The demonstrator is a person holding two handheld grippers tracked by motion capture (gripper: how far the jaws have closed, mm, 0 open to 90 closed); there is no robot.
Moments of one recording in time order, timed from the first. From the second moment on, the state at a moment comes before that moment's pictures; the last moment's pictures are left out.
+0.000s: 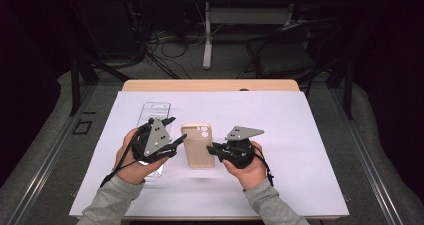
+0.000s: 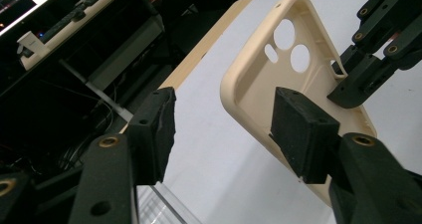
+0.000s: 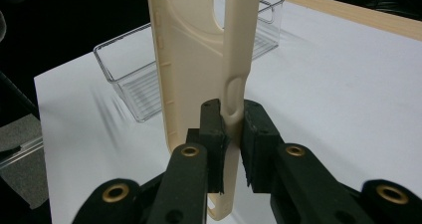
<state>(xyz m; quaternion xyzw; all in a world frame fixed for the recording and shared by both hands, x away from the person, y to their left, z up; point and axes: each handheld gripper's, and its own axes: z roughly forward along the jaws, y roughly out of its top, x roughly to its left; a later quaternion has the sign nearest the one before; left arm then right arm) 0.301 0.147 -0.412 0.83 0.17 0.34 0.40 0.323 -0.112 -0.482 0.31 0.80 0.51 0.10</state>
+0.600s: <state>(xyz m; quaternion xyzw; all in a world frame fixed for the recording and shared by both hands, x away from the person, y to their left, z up) 0.301 0.144 -0.414 0.85 0.16 0.32 0.37 0.318 -0.103 -0.483 0.29 0.81 0.50 0.11</state>
